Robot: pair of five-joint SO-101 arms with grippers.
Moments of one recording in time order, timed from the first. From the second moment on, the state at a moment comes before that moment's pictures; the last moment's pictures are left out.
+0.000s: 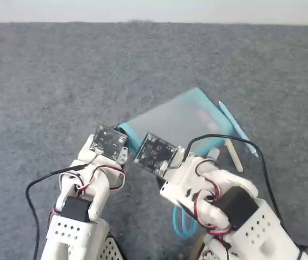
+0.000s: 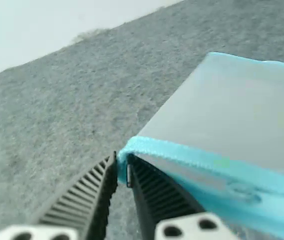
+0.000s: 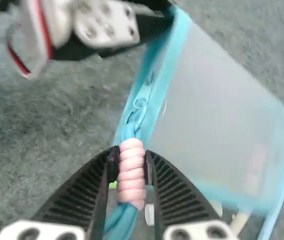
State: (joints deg) left arm 5.9 -84.0 88.4 38.0 -8.4; right arm -44.1 -63.3 45.8 76.2 20.4
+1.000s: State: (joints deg) left arm 7.5 -84.0 88.4 43.0 -10.3; right arm -50.0 -63.6 45.8 76.4 21.1
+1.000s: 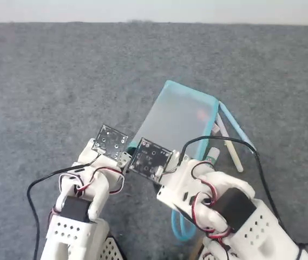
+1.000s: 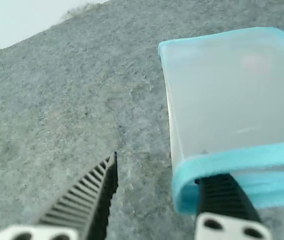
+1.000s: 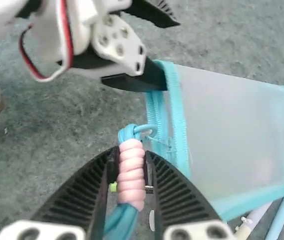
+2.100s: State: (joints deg) left arm -4.3 -84.0 89.4 36.9 -1.6; right arm -36.7 -61.3 45.7 76.8 23.3
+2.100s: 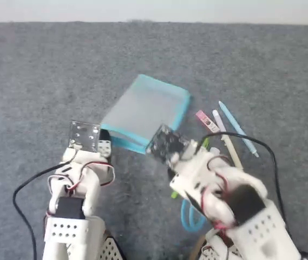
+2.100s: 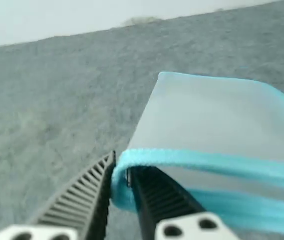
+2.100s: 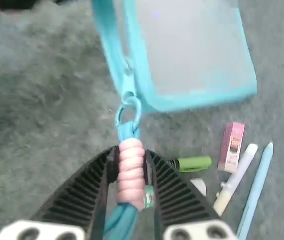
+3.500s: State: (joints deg) left arm -9.3 -84.0 87.3 41.5 1.1; right arm -4.8 -15.5 31.9 78.9 27.6
